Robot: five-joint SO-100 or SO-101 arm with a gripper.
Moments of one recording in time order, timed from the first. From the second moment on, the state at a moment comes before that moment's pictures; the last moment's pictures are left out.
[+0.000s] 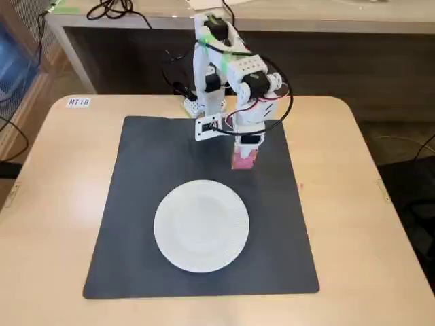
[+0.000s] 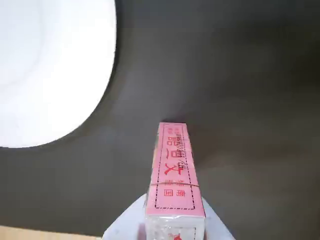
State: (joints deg) arm -23.2 95.2 95.0 84.2 24.0
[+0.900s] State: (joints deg) arm -7.6 98.8 87.5 72.0 5.0
